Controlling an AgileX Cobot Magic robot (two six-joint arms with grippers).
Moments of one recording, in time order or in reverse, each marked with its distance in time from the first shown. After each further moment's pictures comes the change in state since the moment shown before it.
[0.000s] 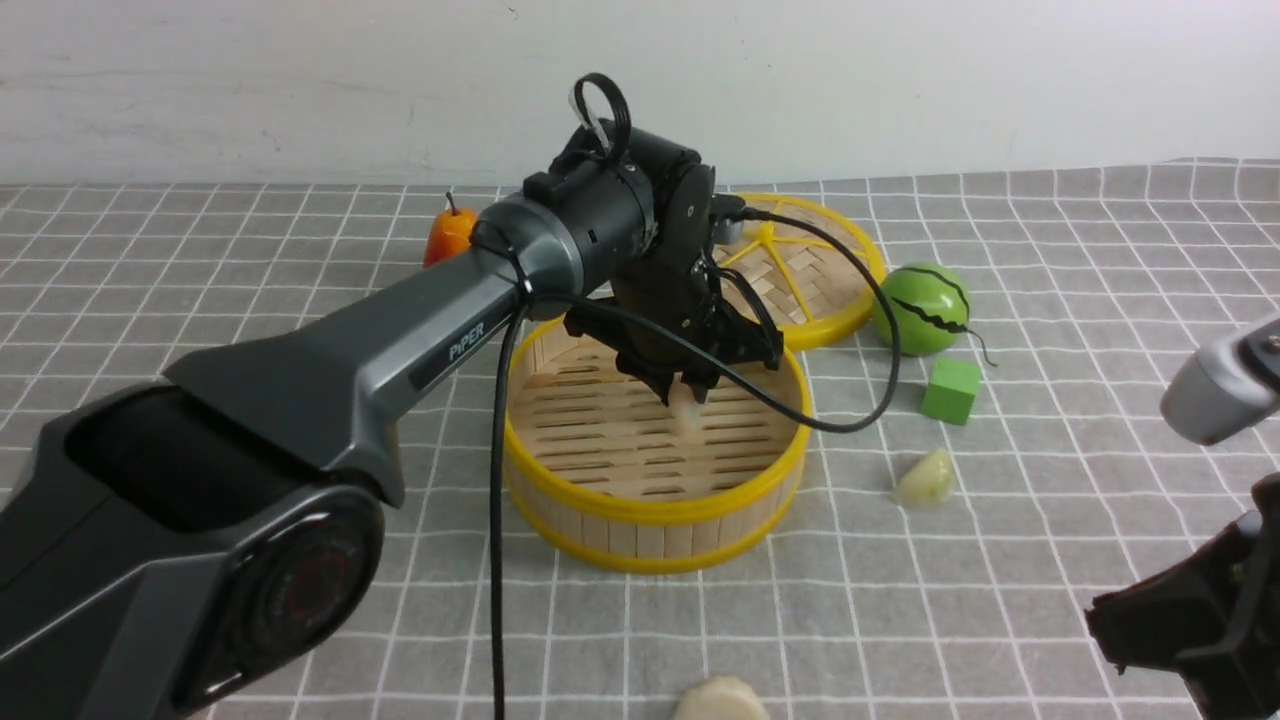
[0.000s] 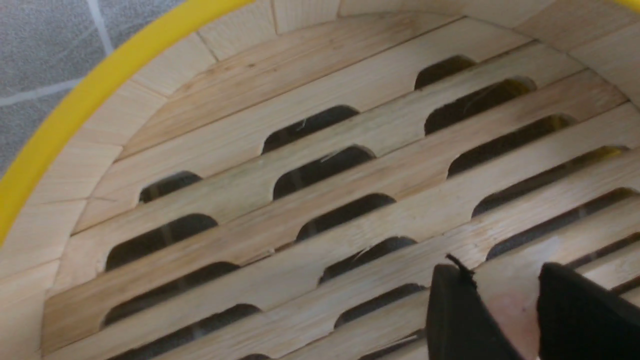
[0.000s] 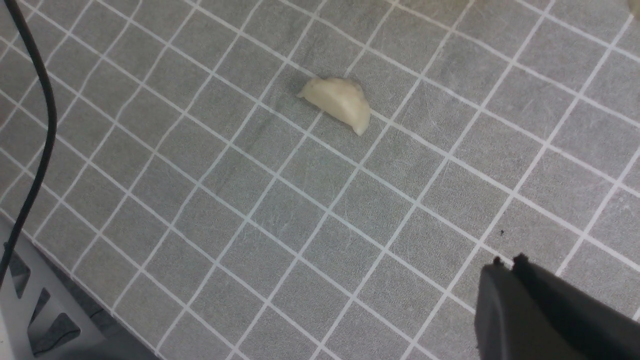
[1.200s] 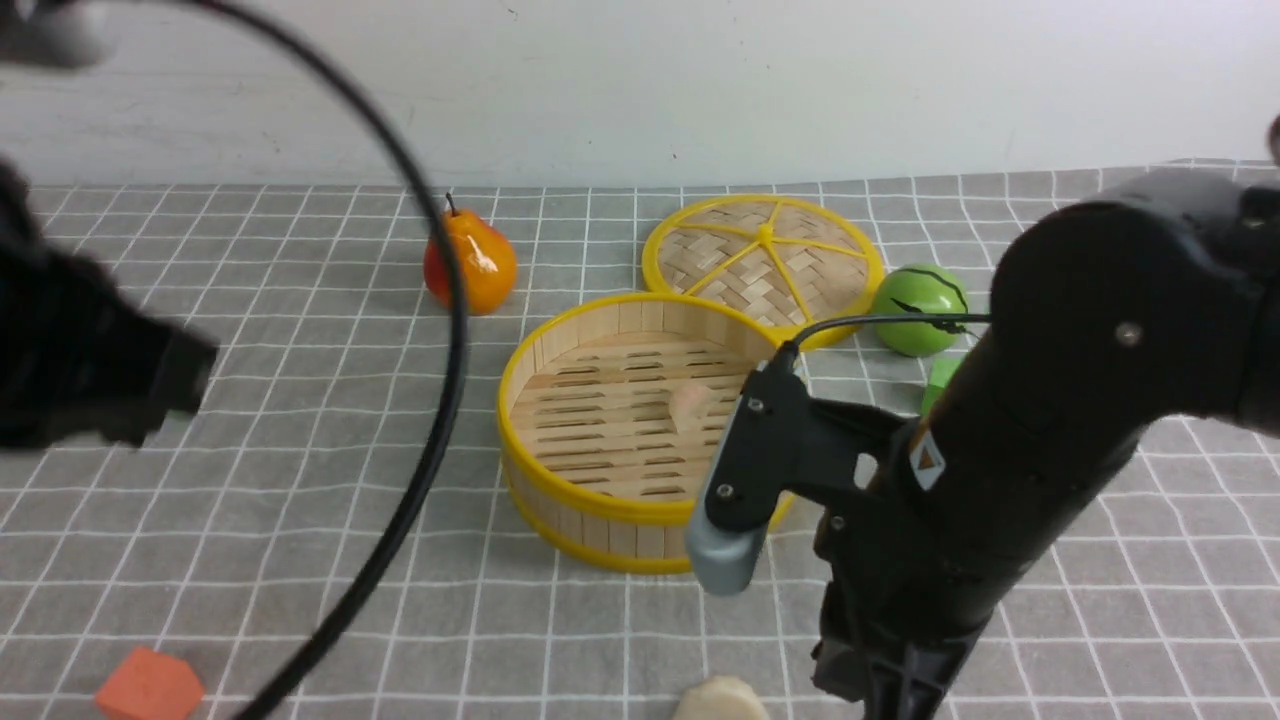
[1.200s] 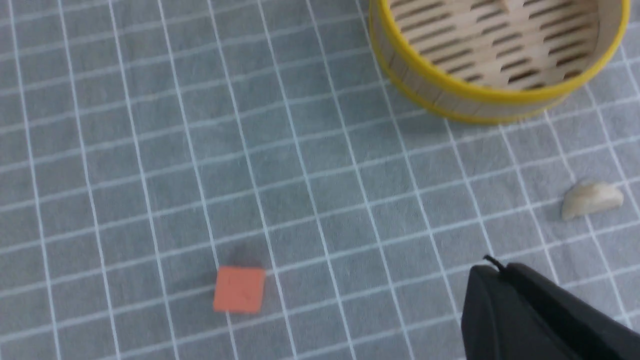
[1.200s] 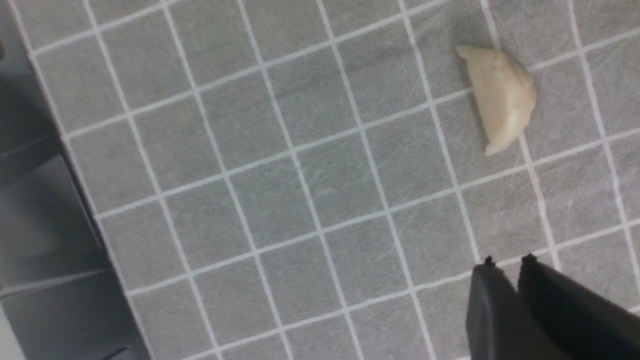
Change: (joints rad) right arm 0.459 0.561 -0.368 -0.292 0.094 -0.137; left arm 0.062 -1.410 1.058 0.077 0.185 0.040
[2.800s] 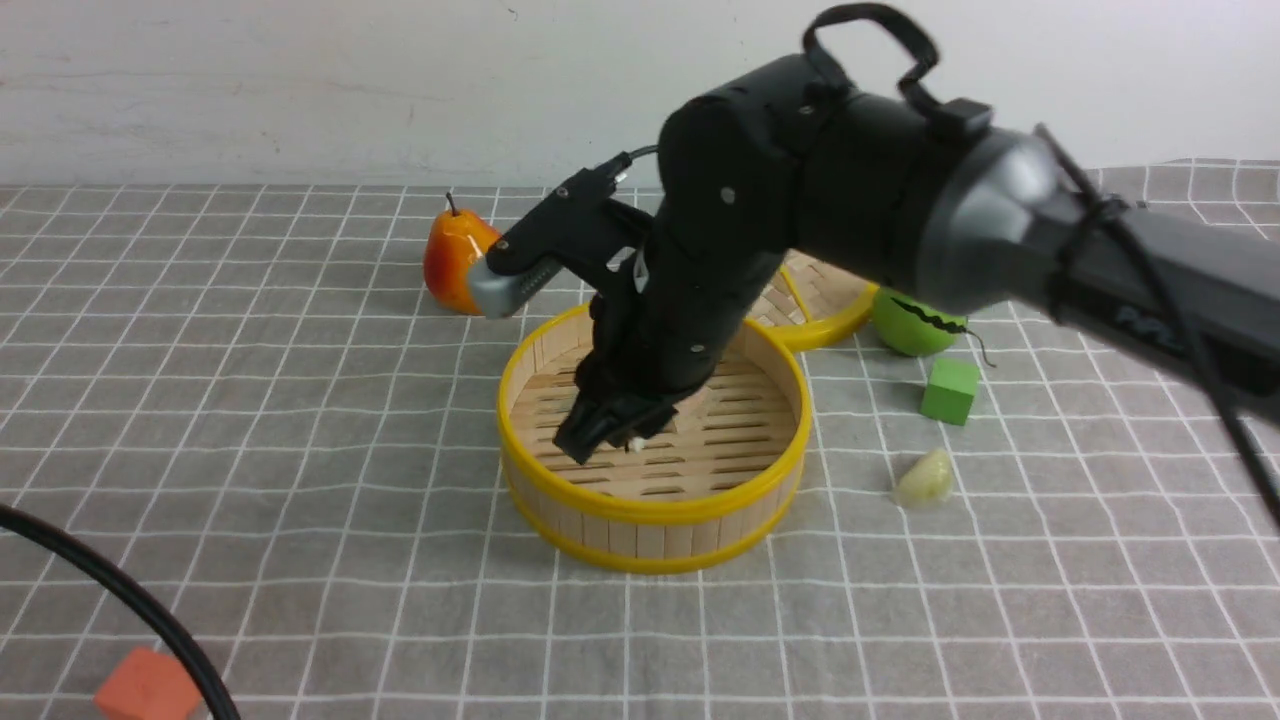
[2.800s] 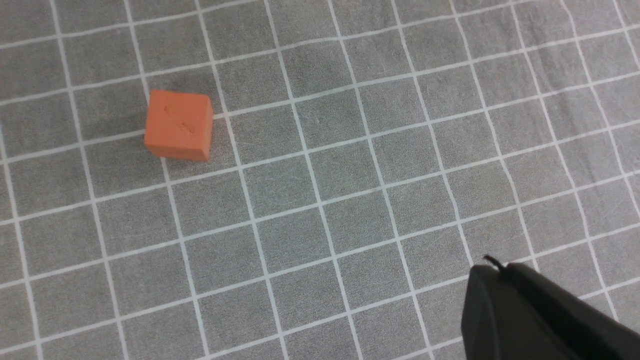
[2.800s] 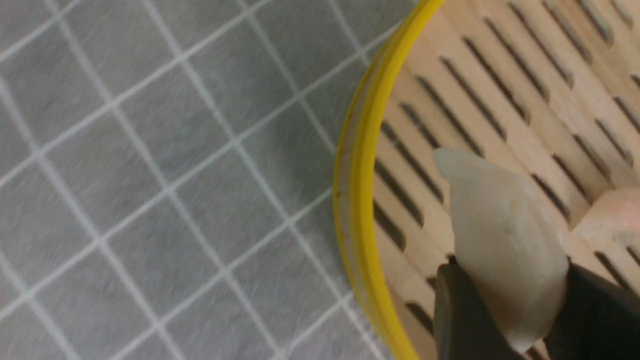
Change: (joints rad) right arm 0.000 0.543 -0.718 -0.190 -0.077 0.380; left arm 0.000 -0.348 0.423 -0.111 -0.073 -0.014
